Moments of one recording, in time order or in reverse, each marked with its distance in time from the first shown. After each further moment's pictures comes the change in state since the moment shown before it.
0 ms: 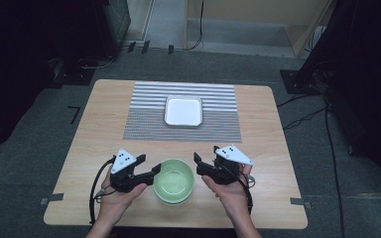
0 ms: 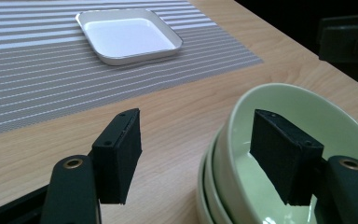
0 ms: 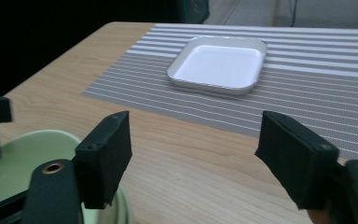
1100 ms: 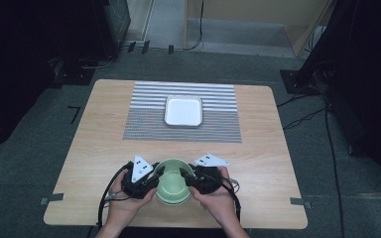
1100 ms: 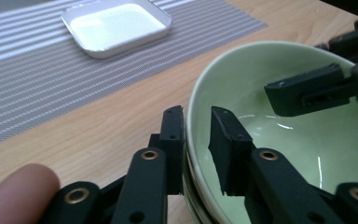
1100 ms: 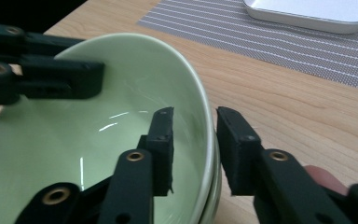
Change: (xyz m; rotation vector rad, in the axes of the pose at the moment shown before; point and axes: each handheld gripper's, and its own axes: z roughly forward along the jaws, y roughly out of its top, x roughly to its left) left arm -0.028 -0.009 0.014 0.060 0.071 0.184; right arm 0.030 -0.028 0.024 0.230 0.186 -0.060
